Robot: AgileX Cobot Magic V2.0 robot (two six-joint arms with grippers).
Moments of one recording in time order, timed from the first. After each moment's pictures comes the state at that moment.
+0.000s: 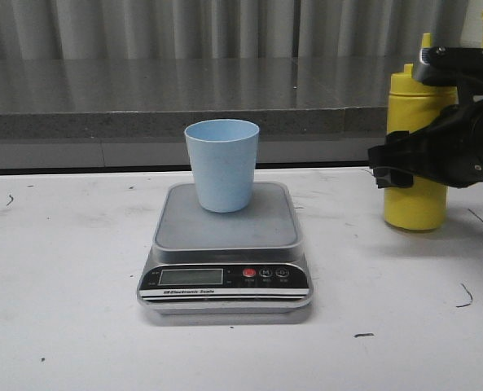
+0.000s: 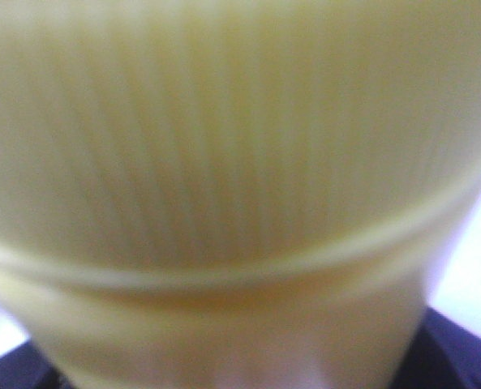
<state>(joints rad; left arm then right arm) -0.39 0.68 -0.82 0.03 0.85 -0.08 0.19 1.76 -0.72 0.05 -0.52 0.06</state>
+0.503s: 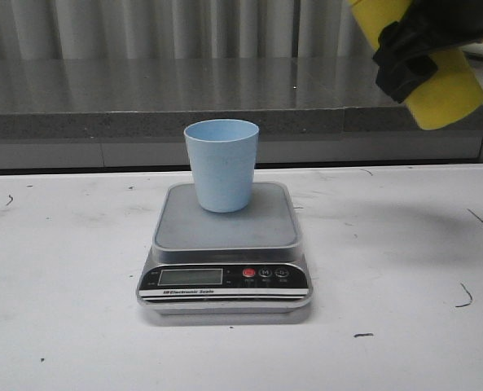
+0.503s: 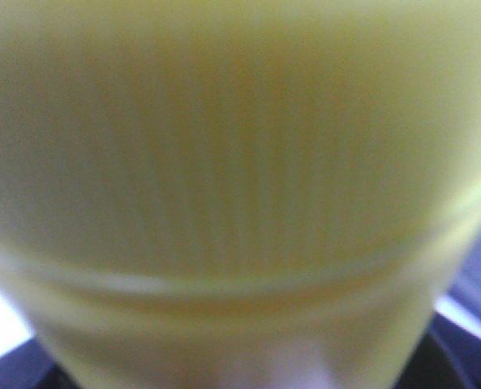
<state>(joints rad) -0.39 0.68 -0.82 0.03 0.85 -0.08 0.35 1.54 -1.16 -0.49 0.43 0.06</state>
